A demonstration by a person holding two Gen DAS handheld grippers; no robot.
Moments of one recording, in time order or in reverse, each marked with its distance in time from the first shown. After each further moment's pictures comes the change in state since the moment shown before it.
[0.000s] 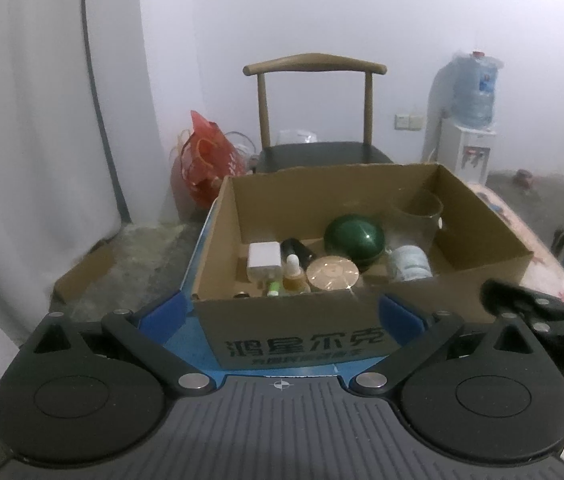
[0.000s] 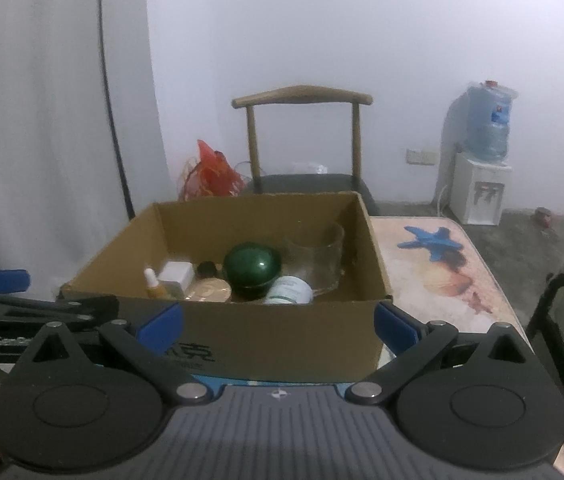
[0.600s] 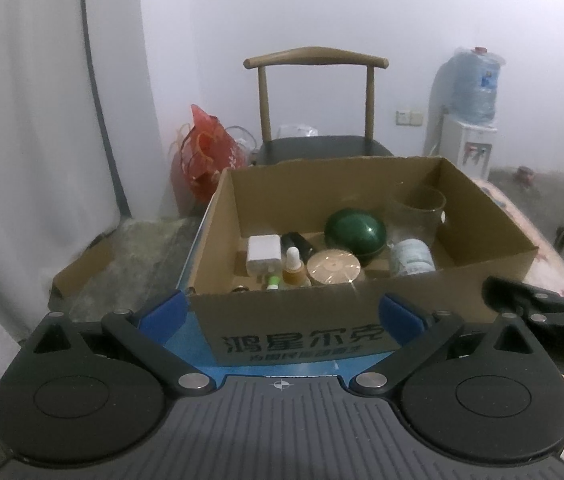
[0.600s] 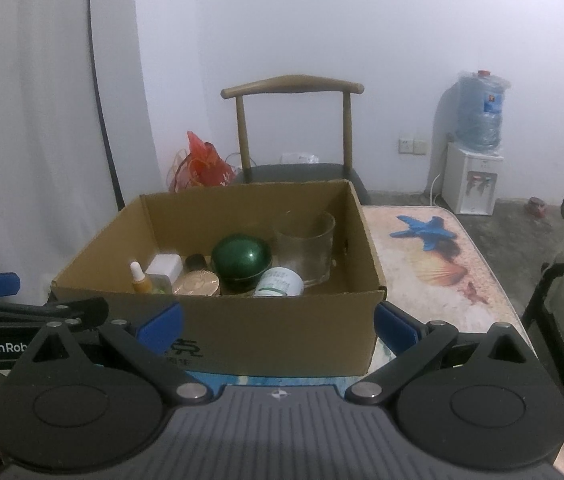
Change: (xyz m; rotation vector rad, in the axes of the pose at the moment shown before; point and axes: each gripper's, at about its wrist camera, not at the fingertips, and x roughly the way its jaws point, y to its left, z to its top) left arm 0.004 0.001 -0.002 -0.003 0.018 0.005; right arm 0.004 -0.002 -0.001 0.009 0.026 -0.018
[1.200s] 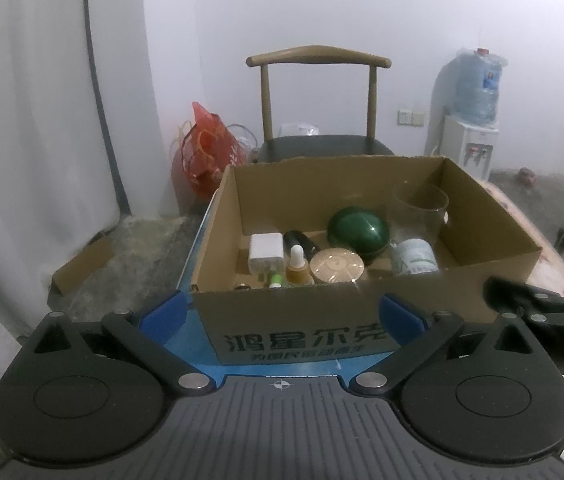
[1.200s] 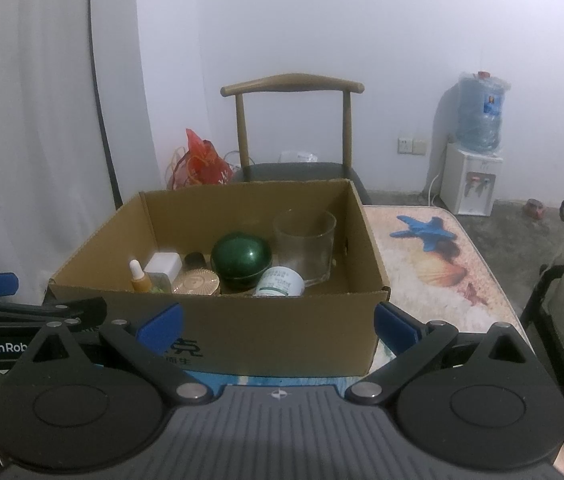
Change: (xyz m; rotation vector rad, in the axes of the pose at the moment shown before) left arm 0.000 0.000 -0.002 -0.014 -0.001 0.001; right arm 0.002 0.002 0.001 -0.009 0.003 -0.004
